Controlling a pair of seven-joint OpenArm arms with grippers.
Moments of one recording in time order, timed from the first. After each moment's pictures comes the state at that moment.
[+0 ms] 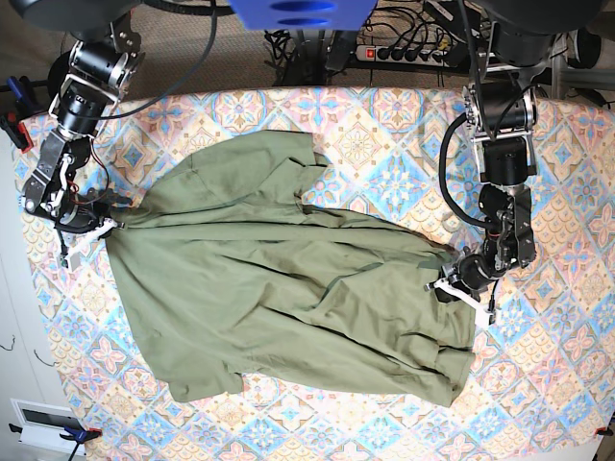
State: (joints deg) left arm -27.4 -15.2 -8.2 44.0 -30.1 -19.8 36.5; right arm 13.6 20.2 28.9 62.6 17.2 26.3 -57.1
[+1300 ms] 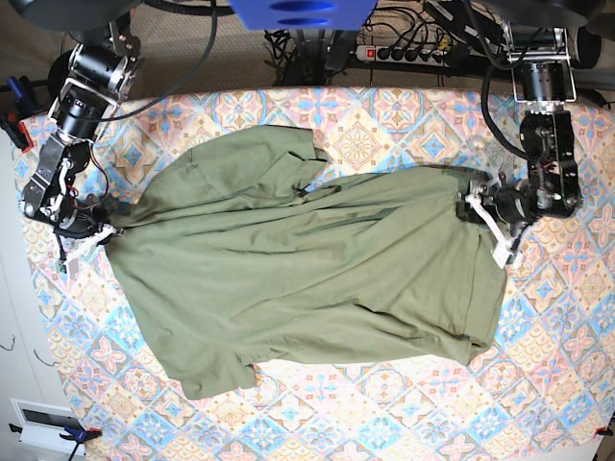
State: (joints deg) left arm -3.4 -26.1 -11.3 84.8 -40.8 -19.9 69.8; right arm 15.0 20.2 28.9 62.0 17.0 26.3 -56.1
